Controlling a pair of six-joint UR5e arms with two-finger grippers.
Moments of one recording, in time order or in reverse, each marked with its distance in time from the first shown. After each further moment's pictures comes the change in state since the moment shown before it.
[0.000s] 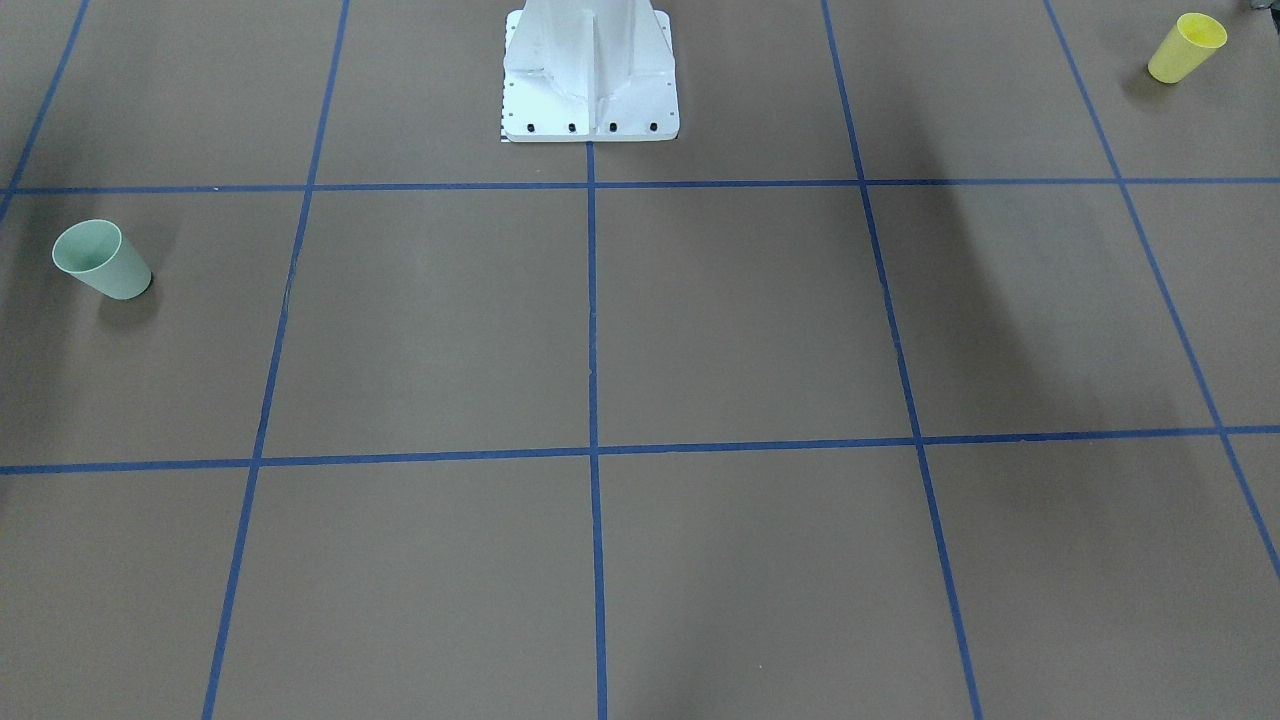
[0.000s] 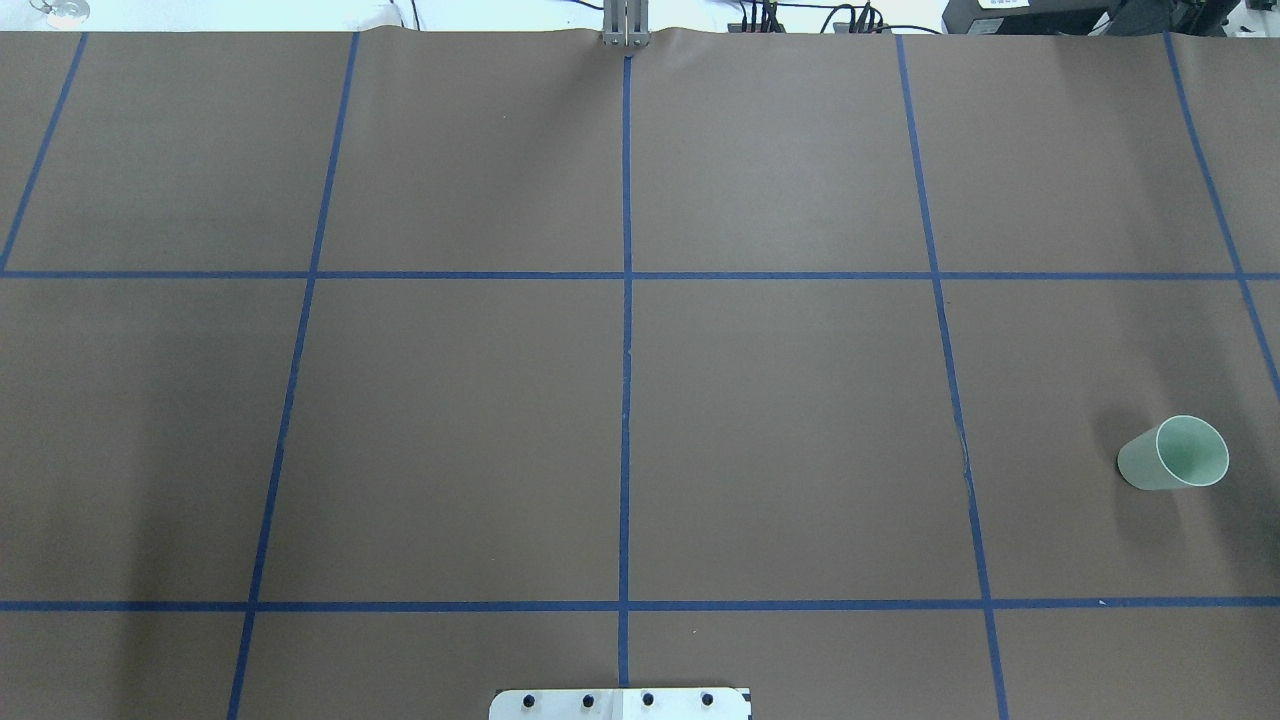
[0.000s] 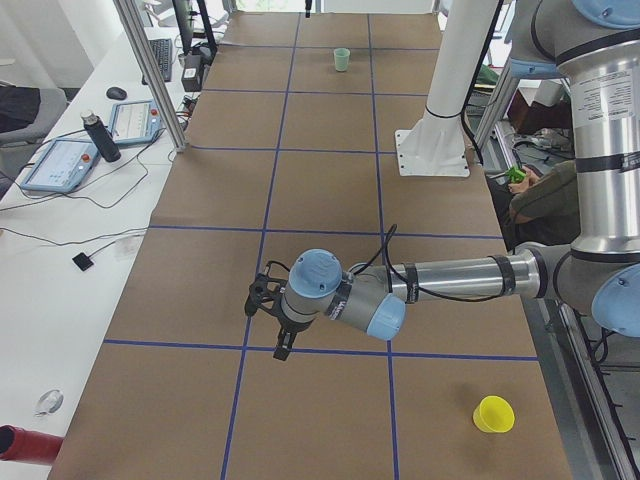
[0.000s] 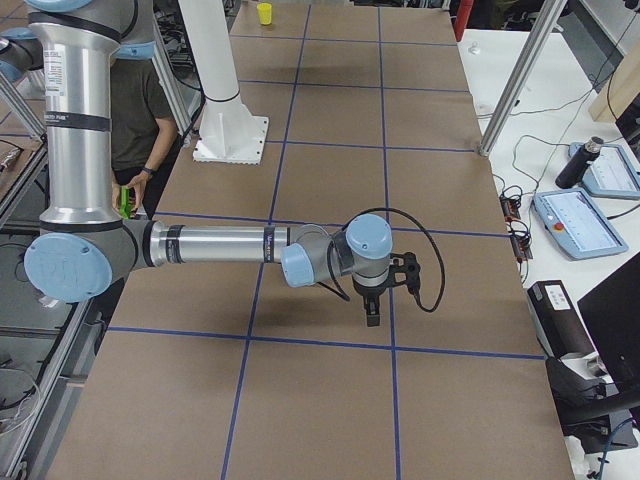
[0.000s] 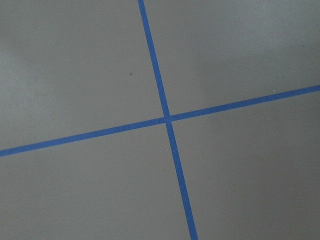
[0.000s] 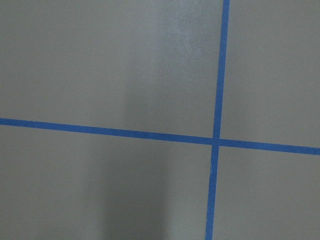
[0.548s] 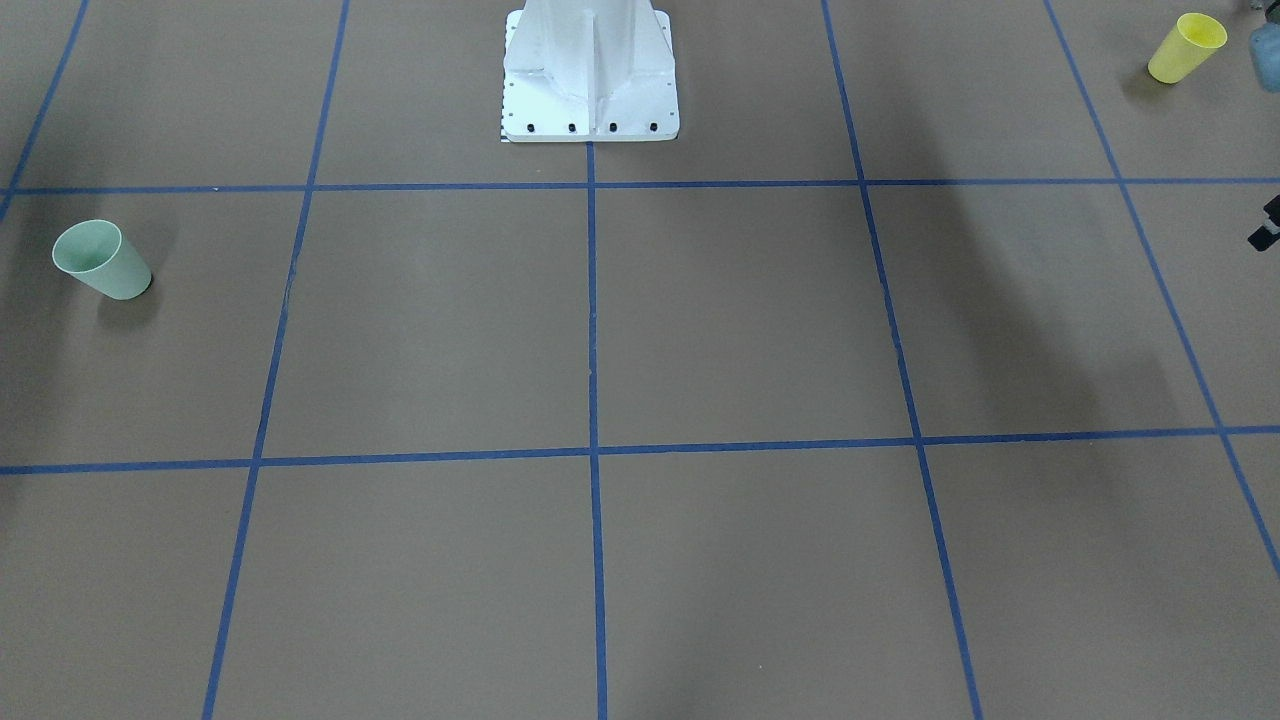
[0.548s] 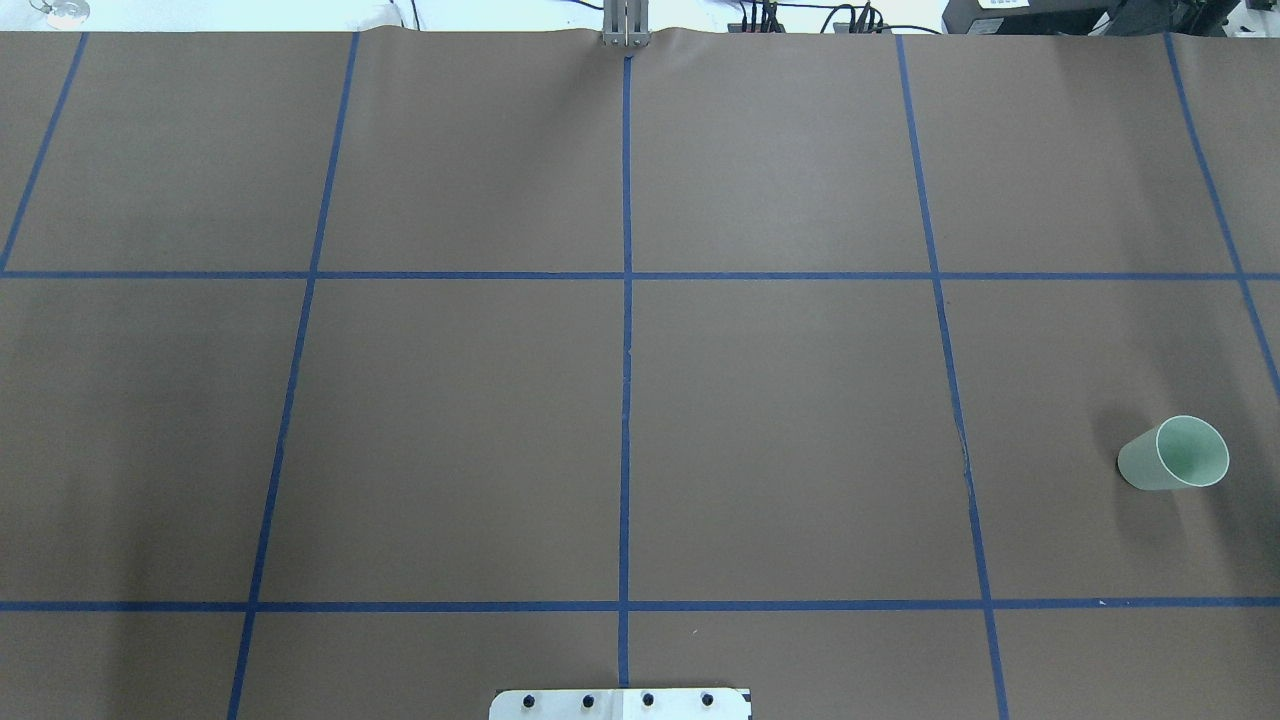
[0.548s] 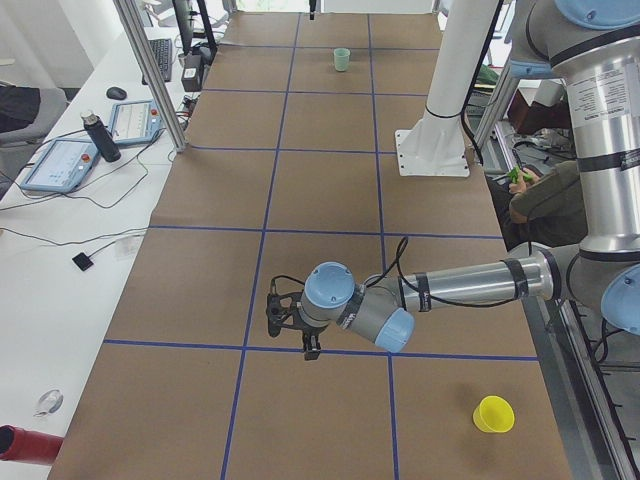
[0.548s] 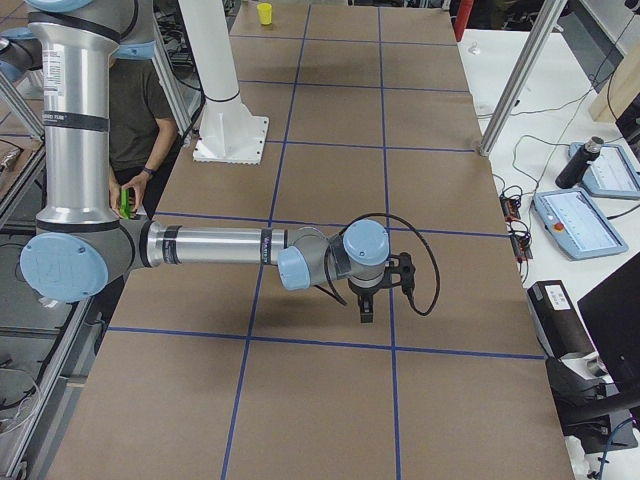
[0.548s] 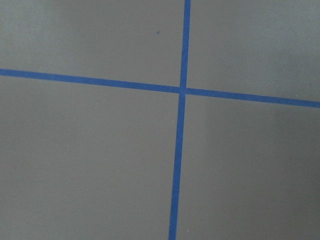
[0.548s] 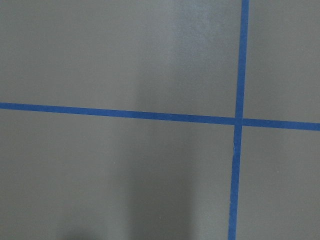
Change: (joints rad) left arm 0.144 0.035 0.007 -0.150 0.001 -0.500; right arm -0.001 -0.011 -0.005 0.000 0.080 0.002
